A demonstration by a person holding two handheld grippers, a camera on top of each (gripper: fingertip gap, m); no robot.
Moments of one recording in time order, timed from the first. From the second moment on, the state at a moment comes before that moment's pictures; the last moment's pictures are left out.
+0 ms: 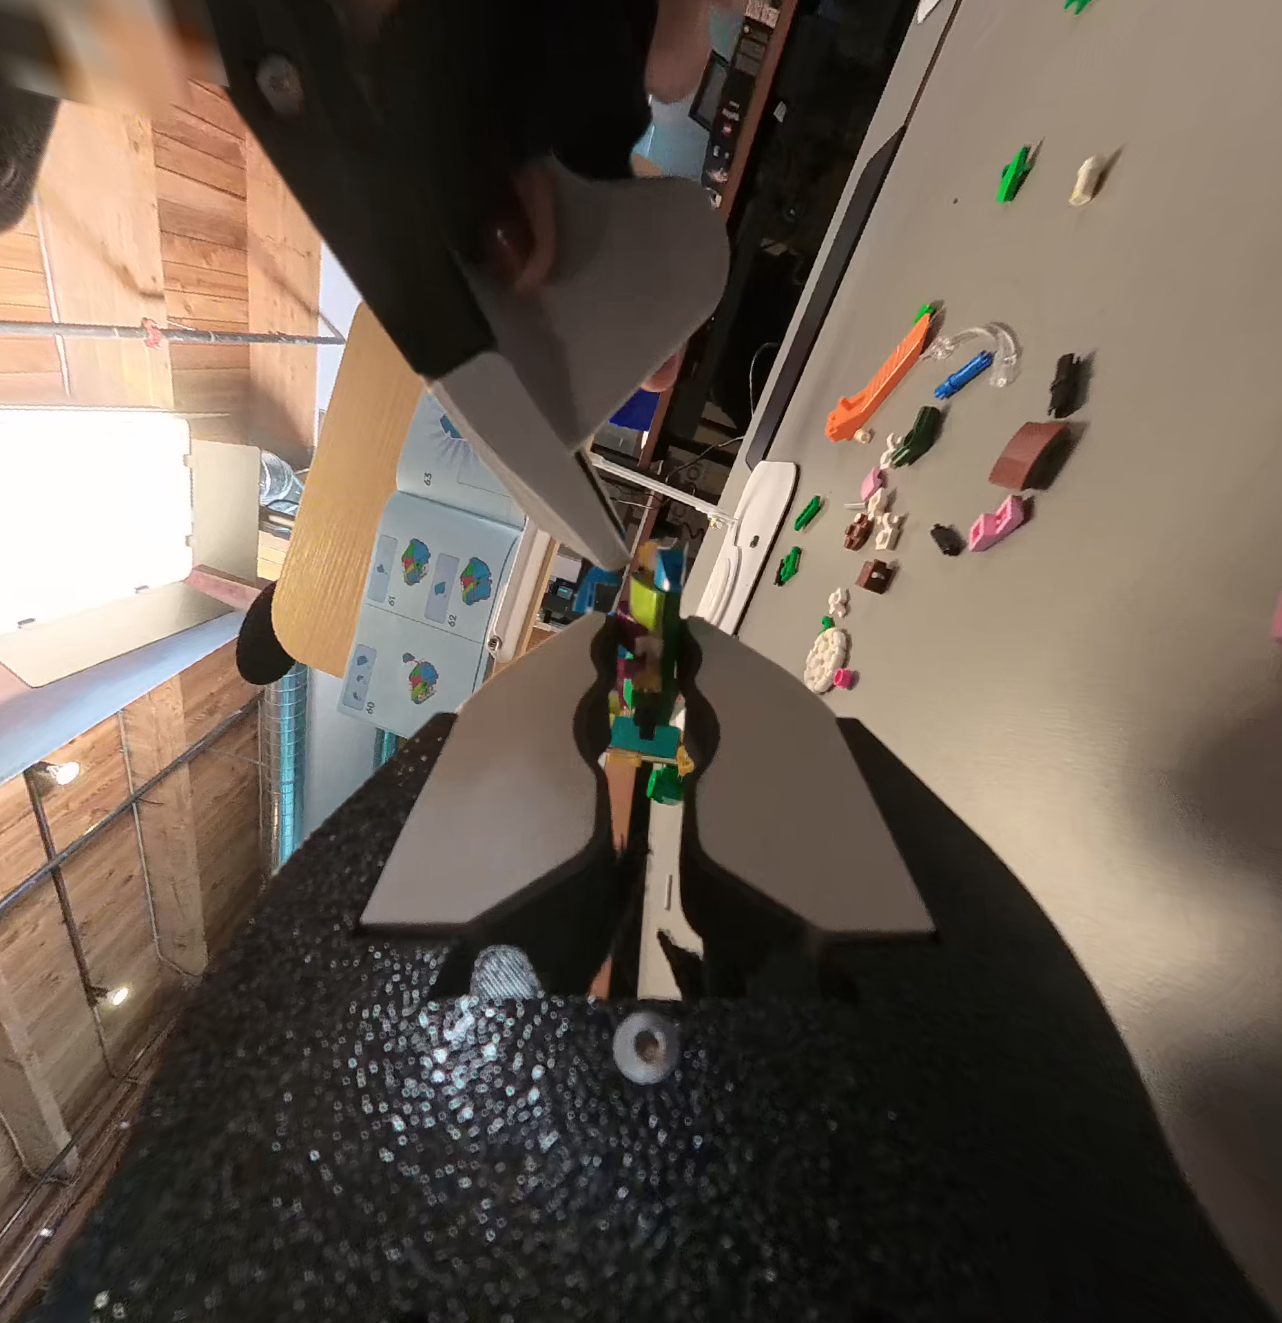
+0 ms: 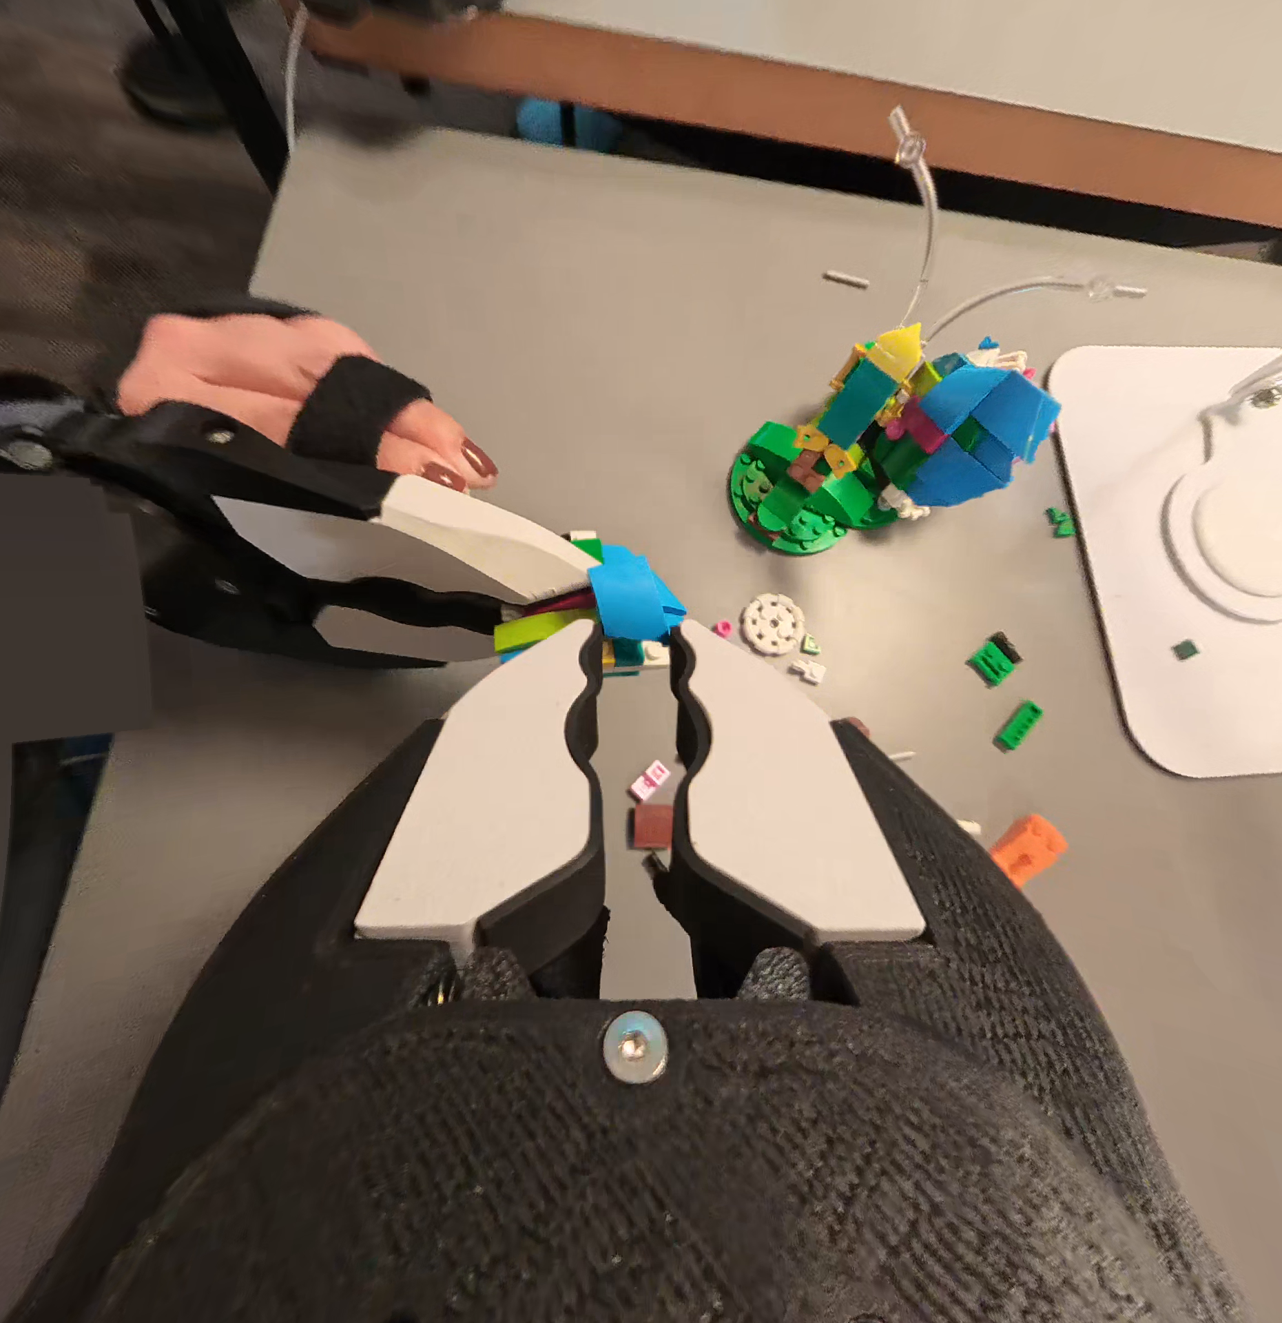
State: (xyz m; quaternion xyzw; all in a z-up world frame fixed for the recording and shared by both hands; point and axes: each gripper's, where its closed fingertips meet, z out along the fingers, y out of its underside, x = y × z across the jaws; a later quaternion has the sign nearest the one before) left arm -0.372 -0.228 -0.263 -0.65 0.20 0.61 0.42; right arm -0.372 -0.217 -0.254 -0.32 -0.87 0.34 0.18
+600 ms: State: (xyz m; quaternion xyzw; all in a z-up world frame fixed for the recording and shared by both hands) left arm -0.365 -0.226 -0.262 -0.63 0.21 0.62 0.42; right arm -0.363 -0.219 -0.254 -0.32 -0.89 0.27 0.16
